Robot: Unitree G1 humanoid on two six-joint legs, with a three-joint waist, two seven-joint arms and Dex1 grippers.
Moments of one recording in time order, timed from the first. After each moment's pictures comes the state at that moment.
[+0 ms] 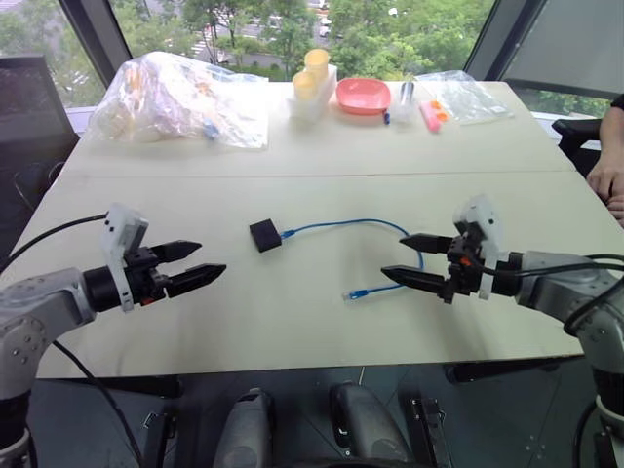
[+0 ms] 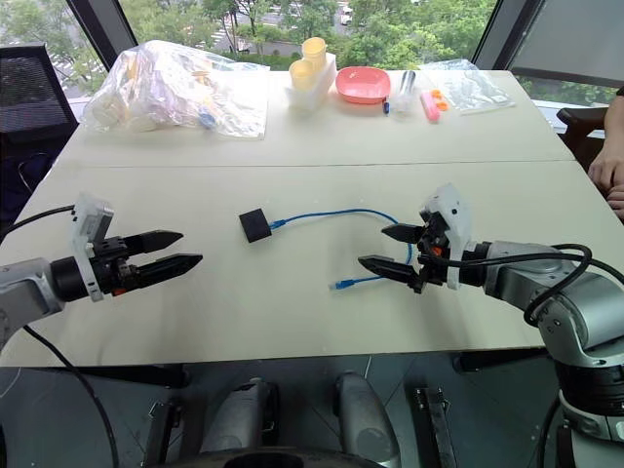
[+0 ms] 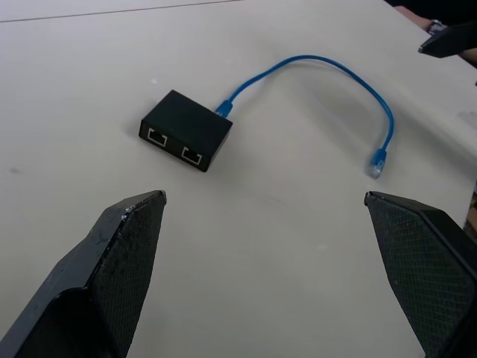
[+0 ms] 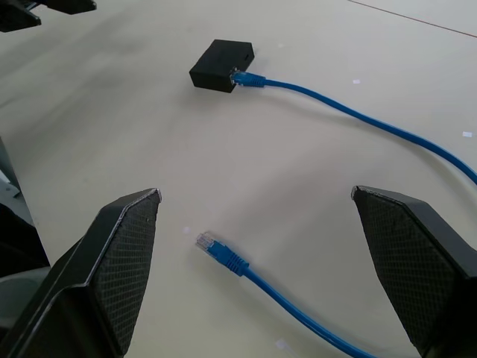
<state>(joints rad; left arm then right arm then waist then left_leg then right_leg) -0.09 0.85 0.37 -0.35 -0.86 0.90 -0.80 -0.26 -0.83 -0.16 -0.44 0.79 0.94 0.77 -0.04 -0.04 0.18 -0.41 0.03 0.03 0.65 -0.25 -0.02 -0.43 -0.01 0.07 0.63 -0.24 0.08</state>
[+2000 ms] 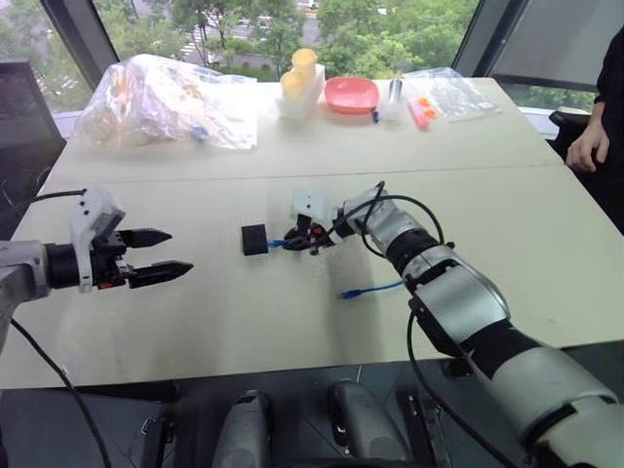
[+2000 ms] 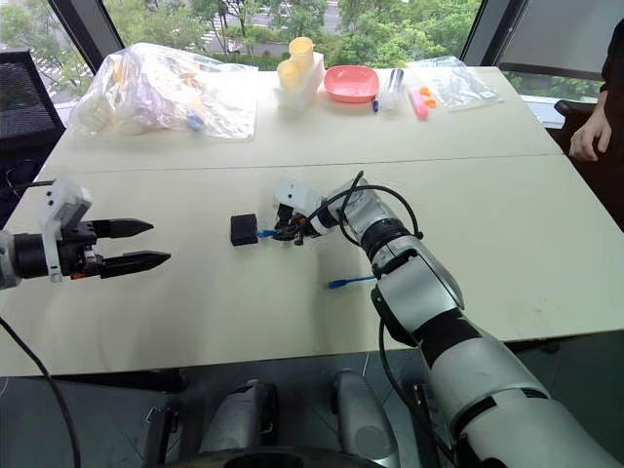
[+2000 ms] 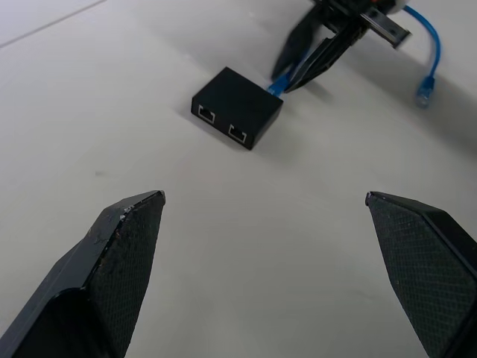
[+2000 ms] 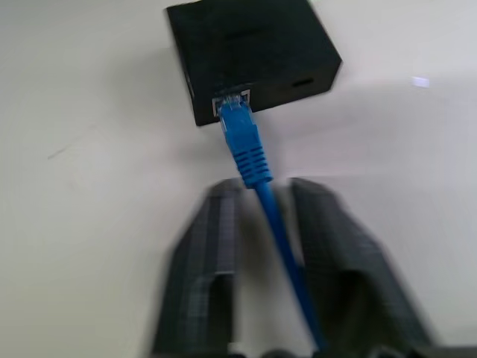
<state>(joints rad) -0.19 1.03 0.31 -0.14 -0.61 0.77 -1.10 -1.21 -0.11 0.39 1.28 -0.10 -0.09 1.09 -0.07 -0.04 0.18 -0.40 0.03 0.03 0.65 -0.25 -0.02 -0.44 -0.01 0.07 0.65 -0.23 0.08</state>
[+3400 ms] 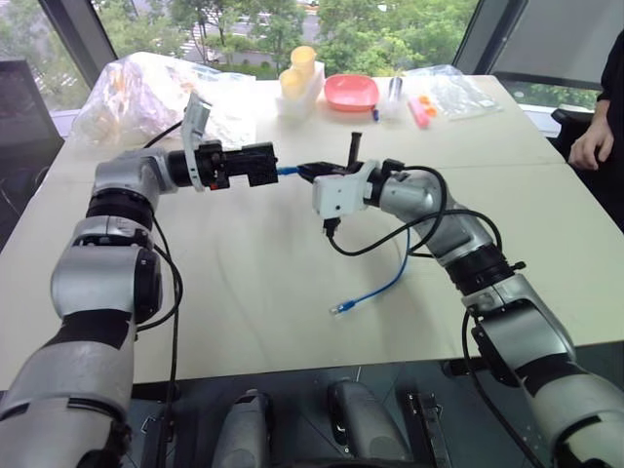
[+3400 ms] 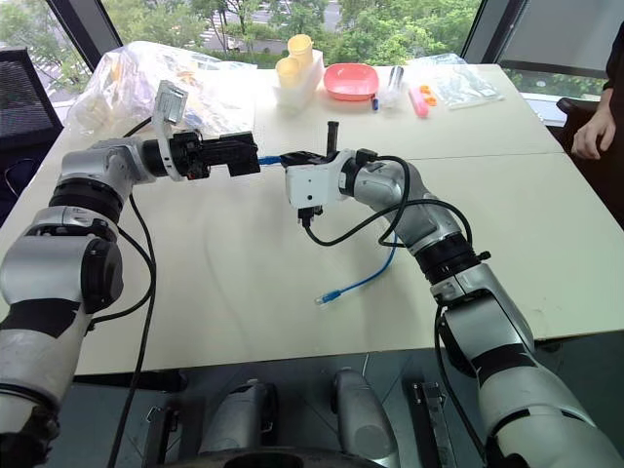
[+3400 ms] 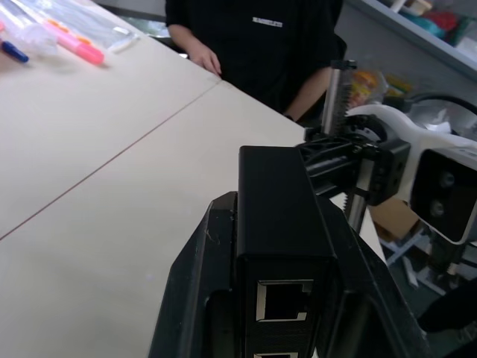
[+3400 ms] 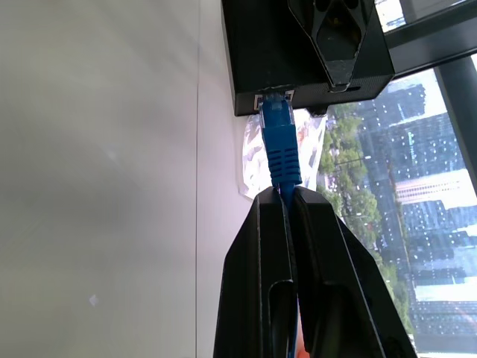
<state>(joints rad) -1.28 0.52 0.06 1.21 -0.29 0.41 -1.51 -0.94 -0.44 0.38 0.42 -0.42 -0.40 0.59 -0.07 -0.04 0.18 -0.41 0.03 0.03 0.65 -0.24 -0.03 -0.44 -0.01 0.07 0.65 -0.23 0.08</state>
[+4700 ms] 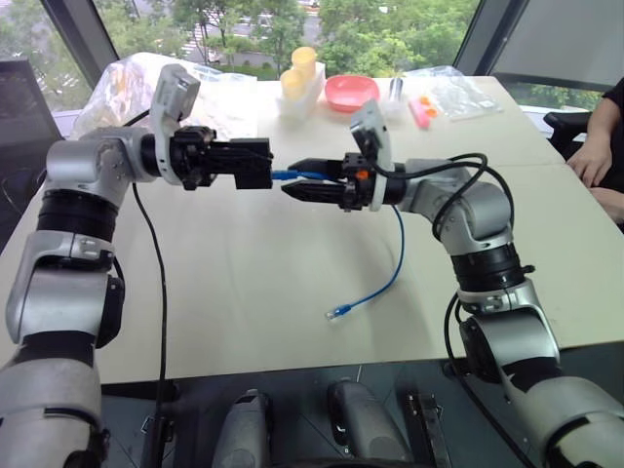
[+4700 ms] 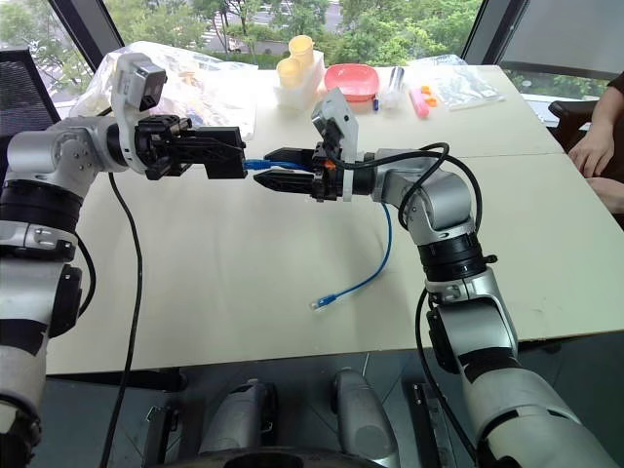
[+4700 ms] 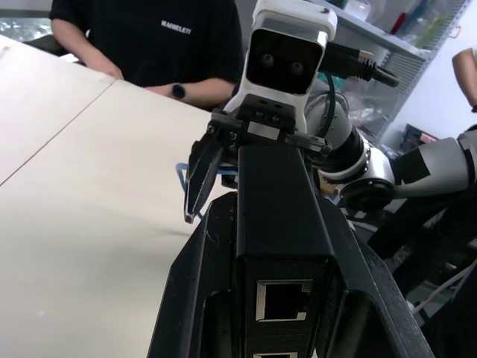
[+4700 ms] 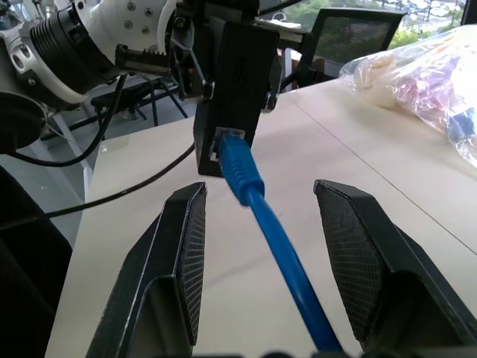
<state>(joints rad) -1.15 0.71 -0.18 0.71 -0.66 0.65 -1.61 -0.95 -0.33 0.11 0.18 0.50 0.67 1.05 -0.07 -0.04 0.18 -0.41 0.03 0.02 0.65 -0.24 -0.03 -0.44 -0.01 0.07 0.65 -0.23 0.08</state>
